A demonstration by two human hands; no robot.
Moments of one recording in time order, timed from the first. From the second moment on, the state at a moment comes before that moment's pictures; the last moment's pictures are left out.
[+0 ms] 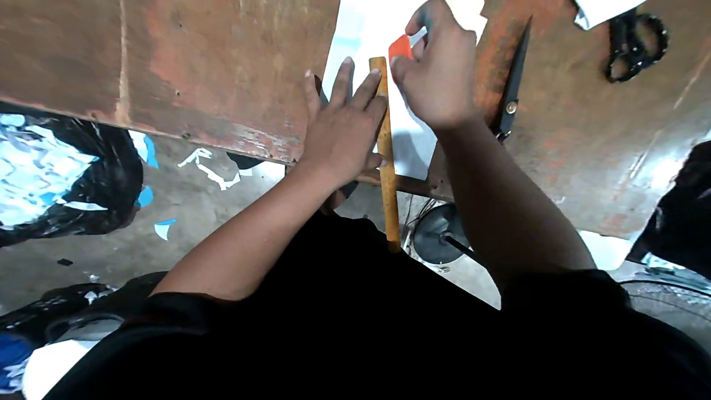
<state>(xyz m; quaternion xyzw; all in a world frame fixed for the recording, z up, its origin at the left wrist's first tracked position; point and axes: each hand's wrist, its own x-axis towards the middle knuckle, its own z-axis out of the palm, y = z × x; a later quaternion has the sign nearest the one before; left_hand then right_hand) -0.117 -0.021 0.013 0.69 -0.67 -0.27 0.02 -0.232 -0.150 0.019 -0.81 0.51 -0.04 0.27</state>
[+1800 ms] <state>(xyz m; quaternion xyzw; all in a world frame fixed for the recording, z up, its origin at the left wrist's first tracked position) 0.013 0.062 -0.012 0.67 -0.69 -0.20 0.17 -0.252 -0.075 -0.018 -0.87 0.43 -0.15 0.16</state>
